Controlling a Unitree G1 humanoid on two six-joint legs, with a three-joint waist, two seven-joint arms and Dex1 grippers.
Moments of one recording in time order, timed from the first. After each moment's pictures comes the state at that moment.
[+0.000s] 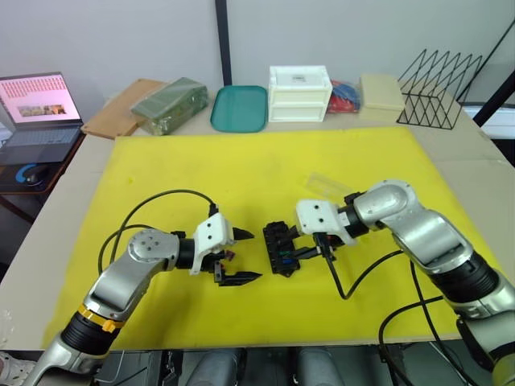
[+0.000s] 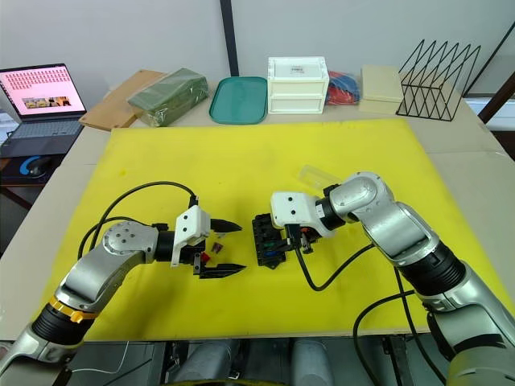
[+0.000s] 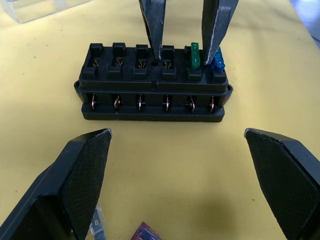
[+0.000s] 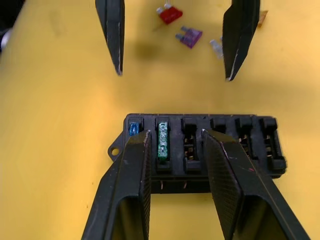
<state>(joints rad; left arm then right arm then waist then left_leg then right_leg) -0.29 0.61 -0.25 -0.28 -0.32 0.40 -1.04 -0.67 -0.79 0.40 -0.31 0.20 0.56 1.31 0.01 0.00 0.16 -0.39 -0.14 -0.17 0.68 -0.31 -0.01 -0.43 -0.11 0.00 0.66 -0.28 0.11</state>
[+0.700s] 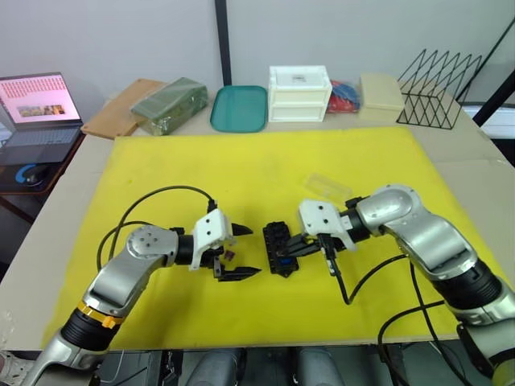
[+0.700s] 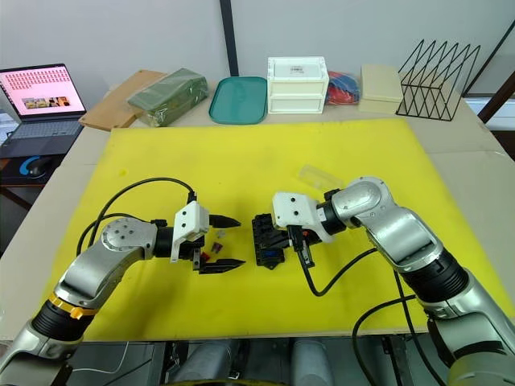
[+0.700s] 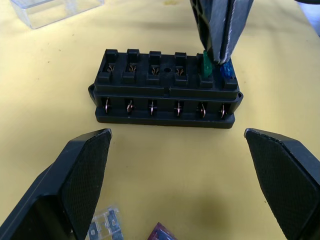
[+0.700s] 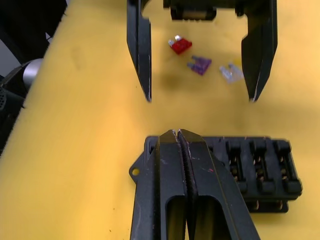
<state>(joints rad) -0.31 0.61 -0.24 -0.27 -0.32 0.40 -1.04 -0.60 -0.79 0.38 -0.30 0.25 0.53 1.30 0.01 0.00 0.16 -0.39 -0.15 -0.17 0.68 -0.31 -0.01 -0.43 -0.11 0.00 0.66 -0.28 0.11</state>
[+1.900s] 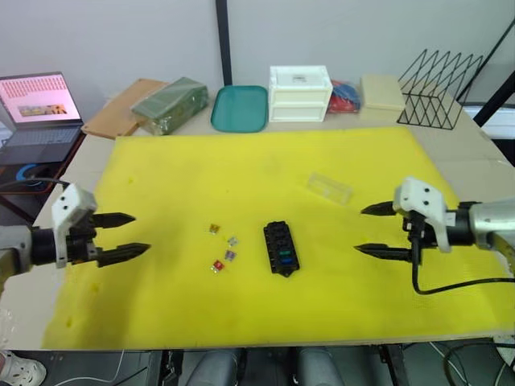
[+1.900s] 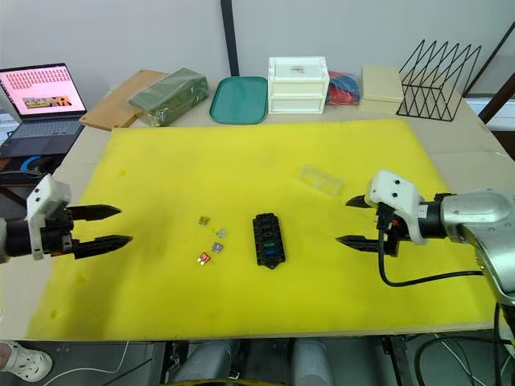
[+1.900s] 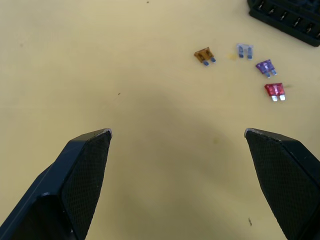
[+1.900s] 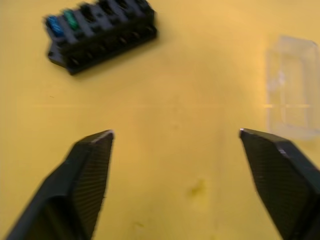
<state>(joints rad) -0.03 1.03 0.36 -0.11 -0.56 0.56 -1.20 -0.20 -1.08 -0.18 -0.36 0.39 0.64 1.17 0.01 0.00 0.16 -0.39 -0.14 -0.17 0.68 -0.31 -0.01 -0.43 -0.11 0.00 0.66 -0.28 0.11</state>
